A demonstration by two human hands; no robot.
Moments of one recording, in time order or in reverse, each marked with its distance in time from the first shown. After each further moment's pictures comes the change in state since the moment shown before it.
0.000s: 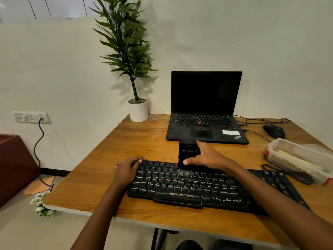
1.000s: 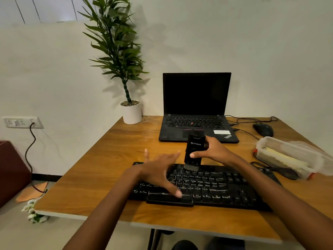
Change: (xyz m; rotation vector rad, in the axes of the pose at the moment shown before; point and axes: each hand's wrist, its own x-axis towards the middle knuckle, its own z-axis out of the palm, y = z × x) left_hand -0.018 0.142 -0.011 0.478 -0.843 0.327; right_hand -0.021 0.014 -0.034 0.103 0.152 0.046
